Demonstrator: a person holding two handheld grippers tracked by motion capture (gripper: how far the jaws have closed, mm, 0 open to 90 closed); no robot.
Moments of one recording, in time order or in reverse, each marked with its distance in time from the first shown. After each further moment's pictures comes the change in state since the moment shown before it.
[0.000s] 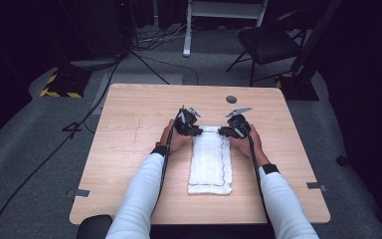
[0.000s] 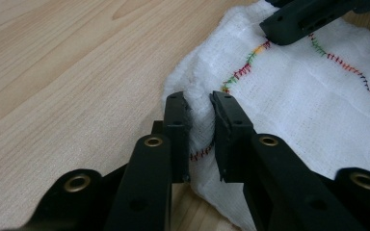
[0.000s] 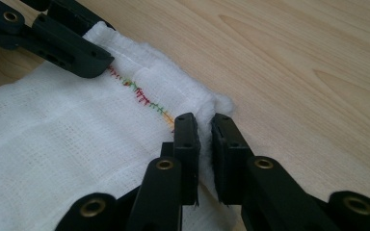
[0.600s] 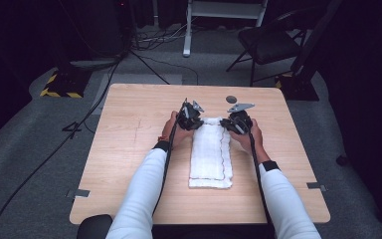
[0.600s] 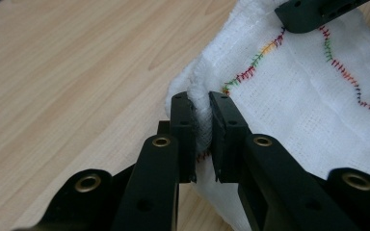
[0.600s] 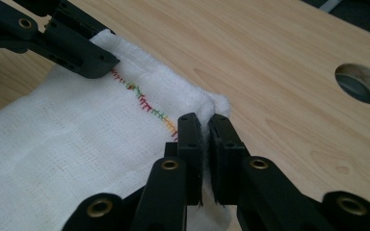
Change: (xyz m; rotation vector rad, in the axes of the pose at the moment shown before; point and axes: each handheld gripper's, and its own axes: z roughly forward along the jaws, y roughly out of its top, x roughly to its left) left arm -0.006 0.024 -0.015 -0.043 0.129 0.080; right arm 0.005 0.018 -0.020 -0.108 -0.105 -0.068
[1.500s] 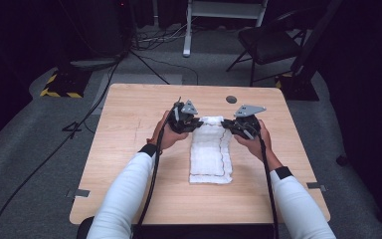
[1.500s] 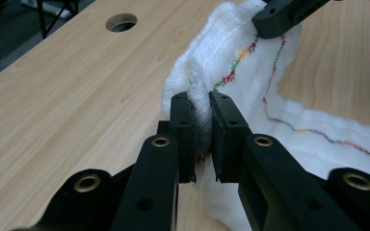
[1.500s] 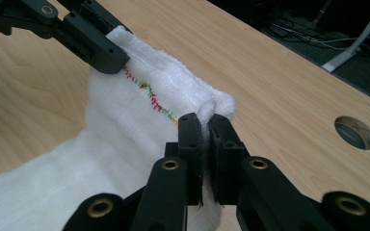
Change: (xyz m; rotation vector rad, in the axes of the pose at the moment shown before) left arm -0.020 -0.010 -0.070 -0.137 -0.109 0.124; right arm 0.026 0.006 -0.061 -0.124 0.088 -0.113
